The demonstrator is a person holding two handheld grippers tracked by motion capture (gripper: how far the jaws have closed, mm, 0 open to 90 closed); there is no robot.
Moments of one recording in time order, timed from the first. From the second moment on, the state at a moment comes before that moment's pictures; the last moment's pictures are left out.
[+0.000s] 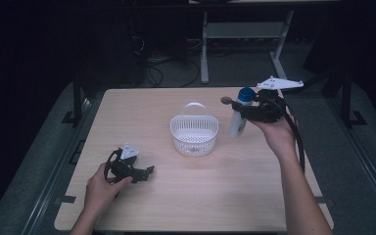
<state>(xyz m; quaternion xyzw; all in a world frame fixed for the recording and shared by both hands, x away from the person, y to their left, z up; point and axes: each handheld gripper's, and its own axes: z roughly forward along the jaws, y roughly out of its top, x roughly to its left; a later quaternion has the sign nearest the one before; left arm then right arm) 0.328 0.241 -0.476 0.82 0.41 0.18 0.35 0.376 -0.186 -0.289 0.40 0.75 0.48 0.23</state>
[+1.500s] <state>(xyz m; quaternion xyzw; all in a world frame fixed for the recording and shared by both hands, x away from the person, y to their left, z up) 0.328 0.242 -0.476 0.82 0.41 0.18 0.35 0.395 -0.115 -0.293 0.35 0.77 0.49 0.21</state>
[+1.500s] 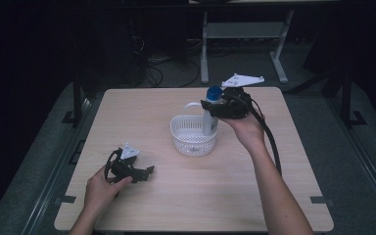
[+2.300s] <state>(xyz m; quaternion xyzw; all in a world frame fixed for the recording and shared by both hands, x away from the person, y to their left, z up) 0.328 0.242 -0.476 0.82 0.41 0.18 0.35 0.403 -0.107 -0.329 0.36 0.78 0.47 0.19</state>
